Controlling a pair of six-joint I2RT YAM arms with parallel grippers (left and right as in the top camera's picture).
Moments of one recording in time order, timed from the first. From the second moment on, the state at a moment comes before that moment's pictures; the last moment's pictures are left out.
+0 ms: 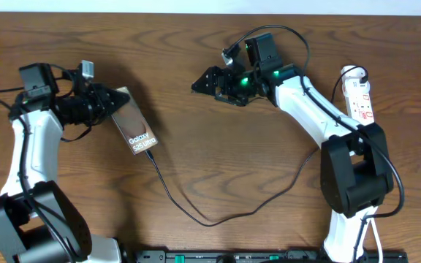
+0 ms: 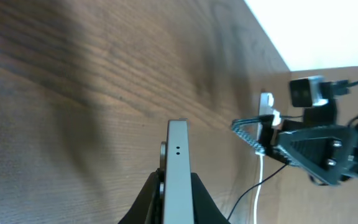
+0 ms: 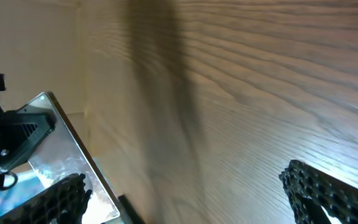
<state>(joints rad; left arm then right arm) 0.33 1.64 1.17 -0.69 0.91 -0.22 0.39 2.03 1.53 -0.43 -0.77 0.61</state>
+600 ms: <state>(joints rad) 0.20 1.83 1.17 -0.70 0.77 -0.22 0.37 2.01 1.53 -0.59 -0.62 0.61</state>
